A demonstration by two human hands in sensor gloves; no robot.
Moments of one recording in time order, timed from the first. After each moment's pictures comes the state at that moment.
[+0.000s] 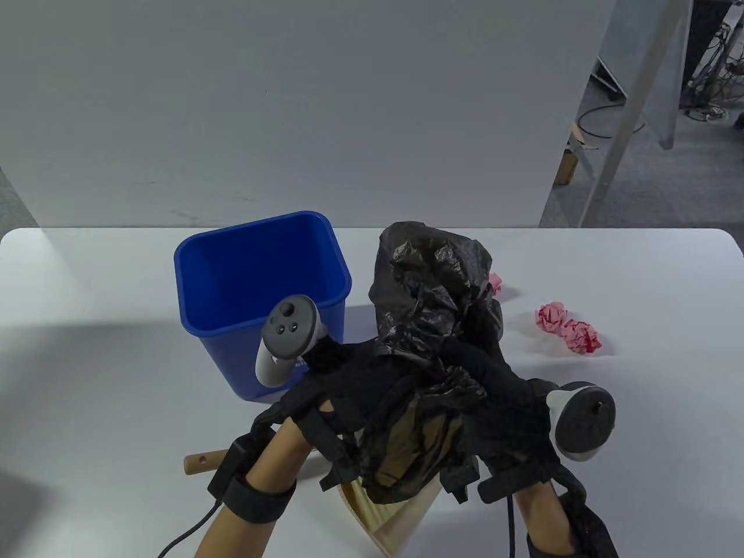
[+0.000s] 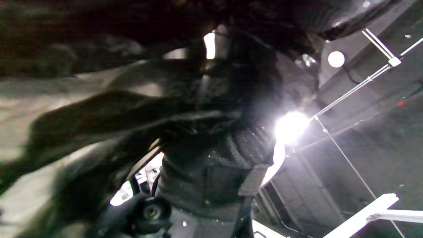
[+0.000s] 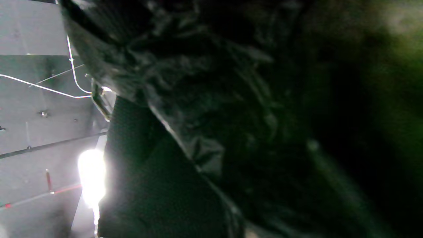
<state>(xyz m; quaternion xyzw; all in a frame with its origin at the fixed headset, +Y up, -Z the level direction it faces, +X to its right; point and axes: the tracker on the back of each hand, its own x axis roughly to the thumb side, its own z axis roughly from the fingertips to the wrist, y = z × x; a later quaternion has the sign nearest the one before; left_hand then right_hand) -0.082 -0.520 -0.342 -0.13 -0.48 0.58 0.65 0.137 -0.528 -0.284 0.34 -0.21 0.71 0.57</state>
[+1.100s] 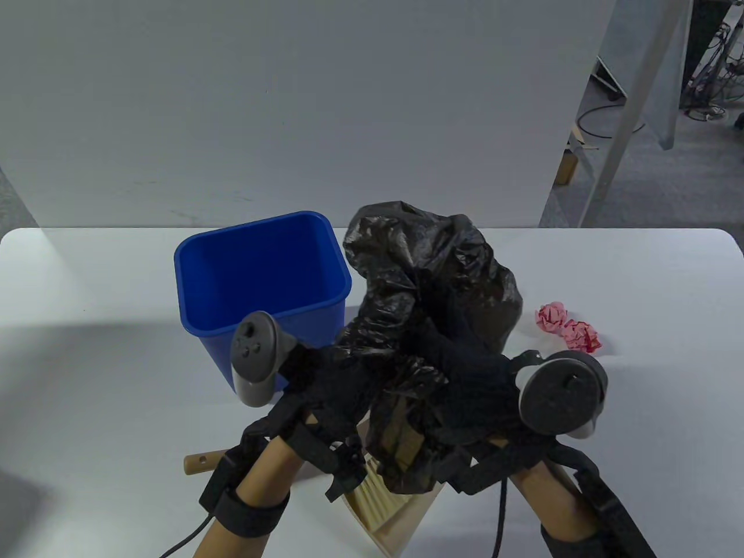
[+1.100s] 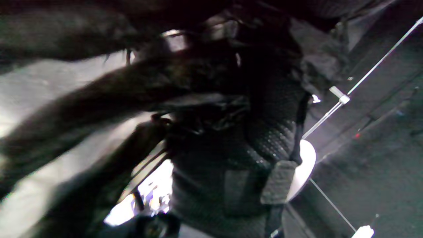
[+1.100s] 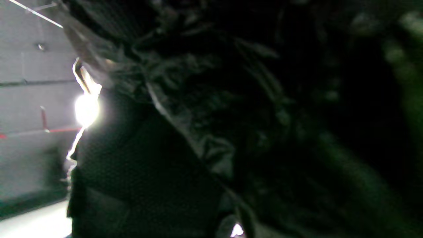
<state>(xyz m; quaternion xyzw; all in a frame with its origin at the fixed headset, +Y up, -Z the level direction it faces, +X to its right) -0.117 -0.496 -0.320 0.03 -0.45 0.63 0.64 0.089 -0.466 -0.286 0.39 -0.19 0.77 0.48</state>
